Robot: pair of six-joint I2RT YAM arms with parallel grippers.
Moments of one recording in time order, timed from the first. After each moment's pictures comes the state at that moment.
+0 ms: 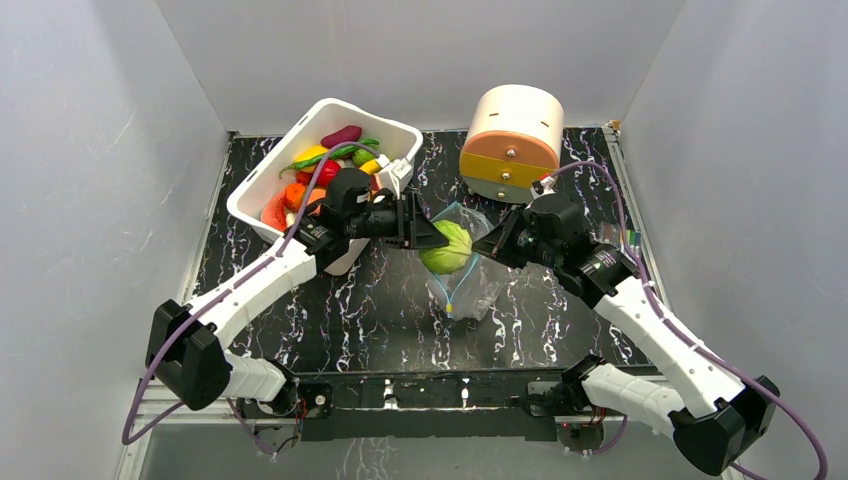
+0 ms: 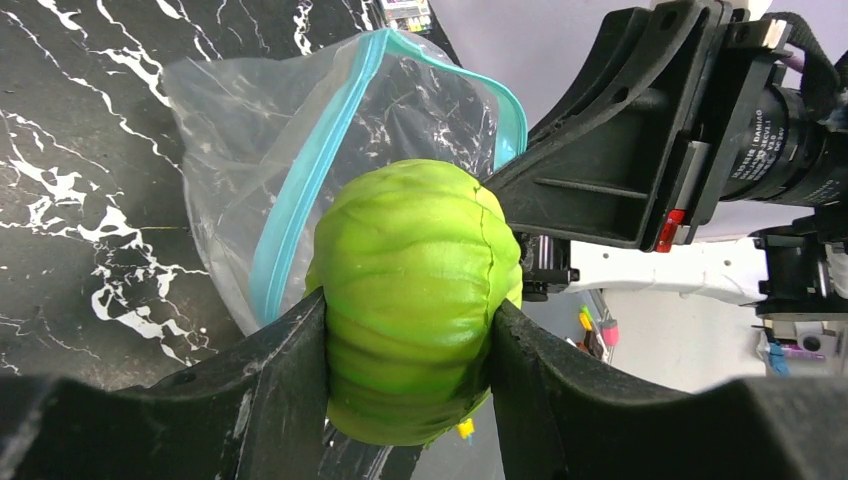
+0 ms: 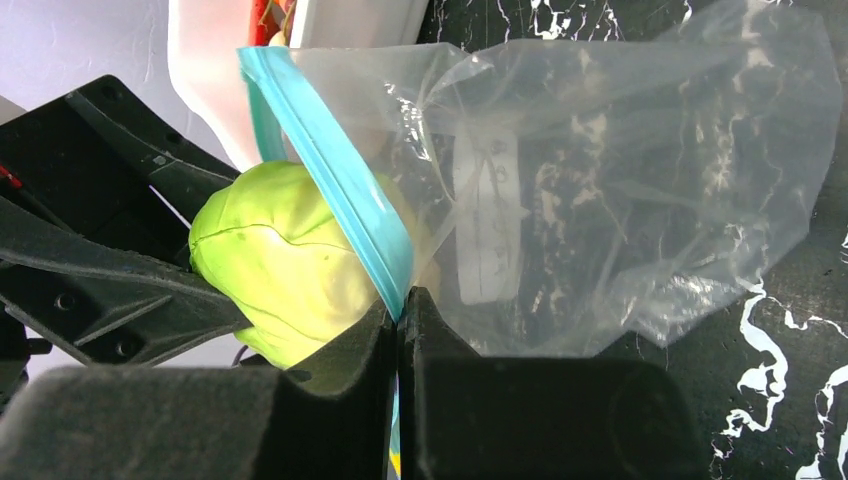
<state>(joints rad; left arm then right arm) -0.63 1.34 1.07 -0.15 0.61 -0.66 0.56 0.97 0.97 -0.55 -0.12 0.95</state>
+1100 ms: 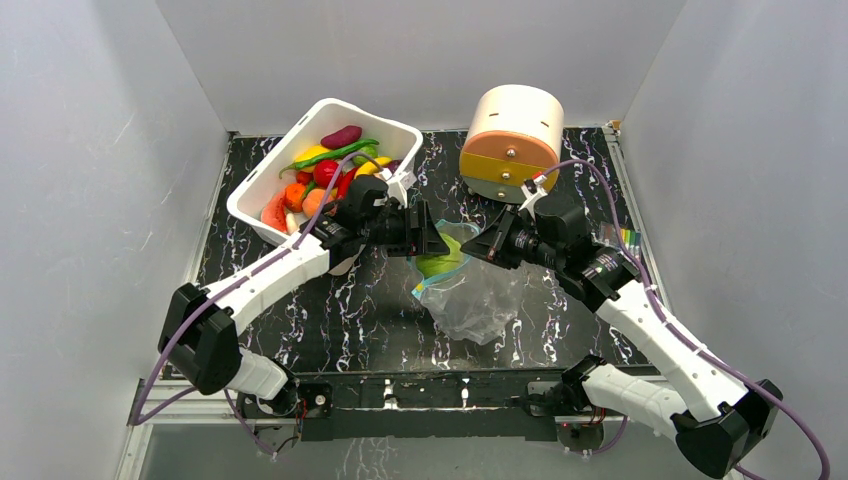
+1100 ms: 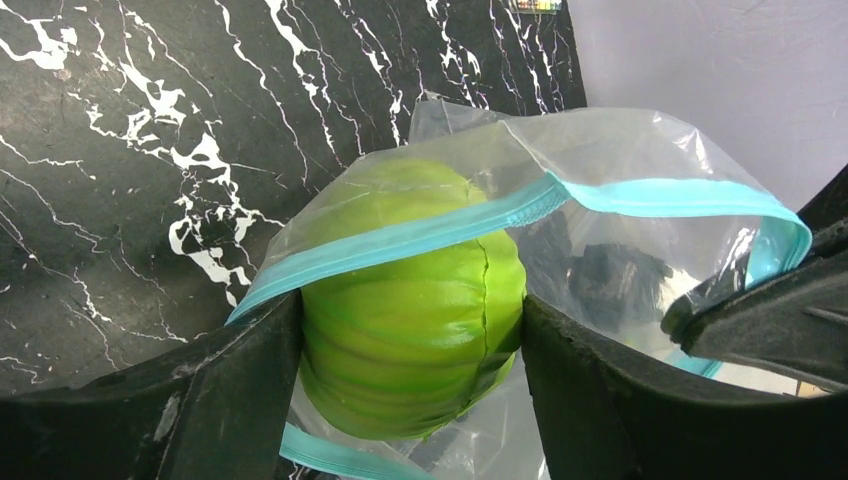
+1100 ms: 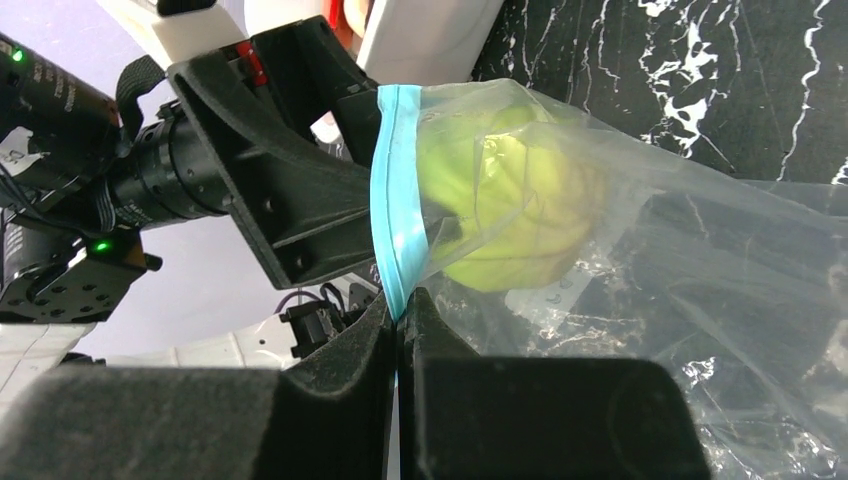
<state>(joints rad) -0.66 1.43 1.09 -0.30 0.45 -0.66 0.57 0.95 0.96 -0.47 -0.26 0.95</state>
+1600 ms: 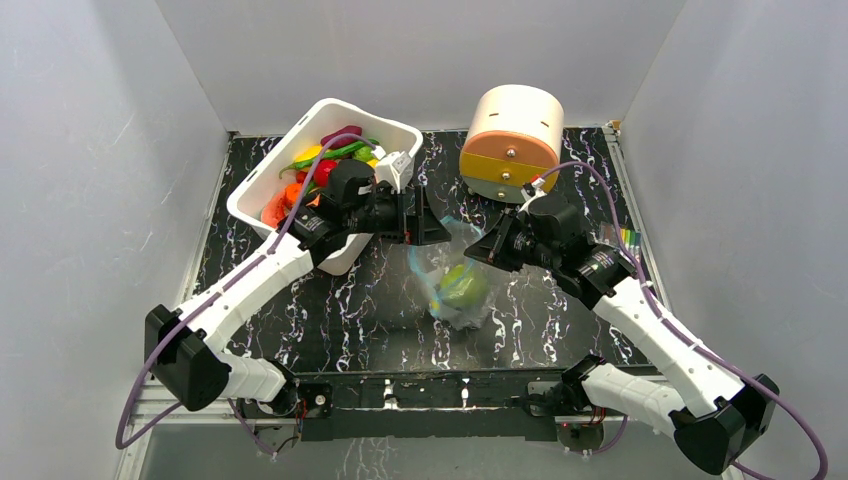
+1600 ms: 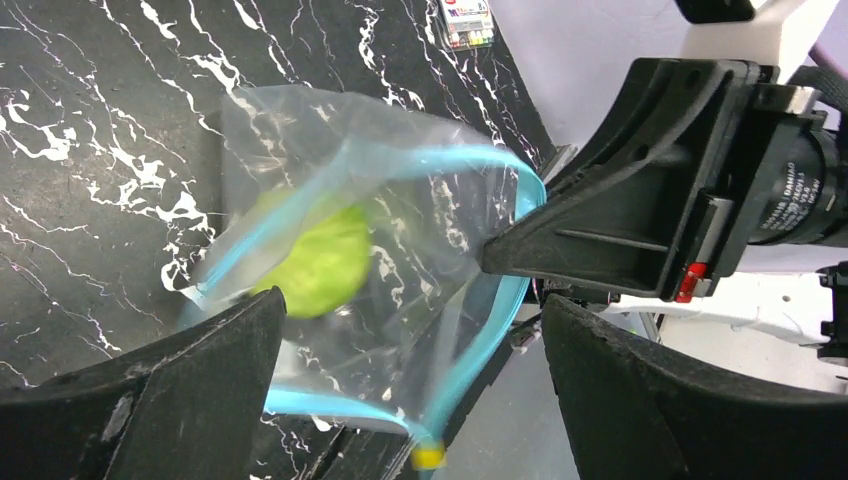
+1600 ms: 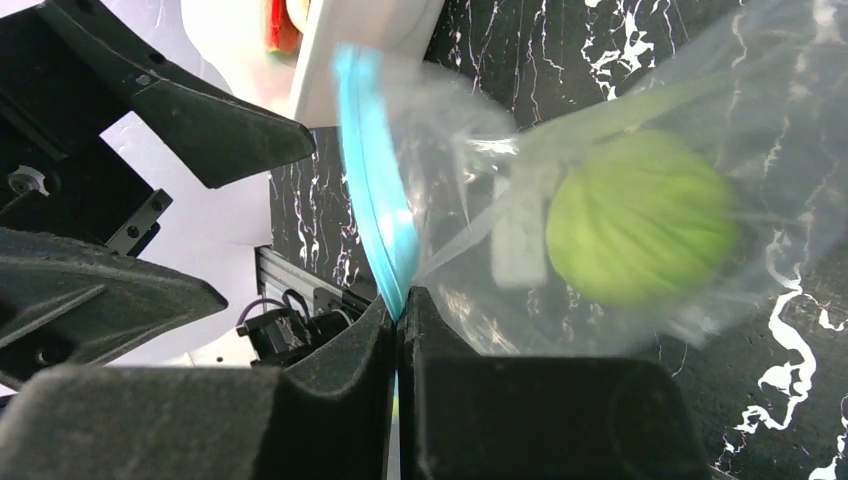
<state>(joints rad) -0.66 1.35 1.20 -0.39 0.46 -0.59 0.57 0.97 0.96 -0.53 -0.20 0.93</state>
